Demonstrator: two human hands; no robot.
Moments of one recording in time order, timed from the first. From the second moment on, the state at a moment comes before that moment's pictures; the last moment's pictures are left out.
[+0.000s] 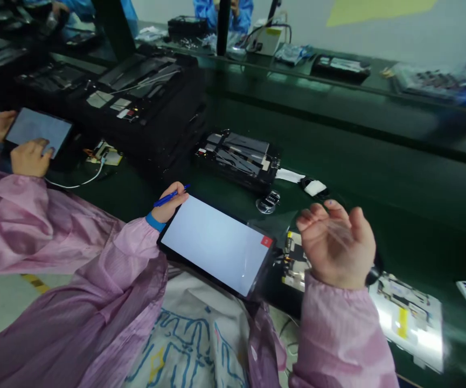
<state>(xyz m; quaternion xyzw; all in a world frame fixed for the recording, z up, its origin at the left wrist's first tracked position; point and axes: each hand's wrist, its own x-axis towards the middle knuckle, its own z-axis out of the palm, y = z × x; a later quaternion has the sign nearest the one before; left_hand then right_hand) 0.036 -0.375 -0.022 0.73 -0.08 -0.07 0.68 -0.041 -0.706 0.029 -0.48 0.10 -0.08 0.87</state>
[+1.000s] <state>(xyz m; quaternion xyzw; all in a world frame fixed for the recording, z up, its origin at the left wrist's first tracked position) 0.043 -0.377 -0.016 0.75 -0.09 -0.07 0.65 -0.134 -0.594 0.028 -0.67 -0.35 0.04 0.65</state>
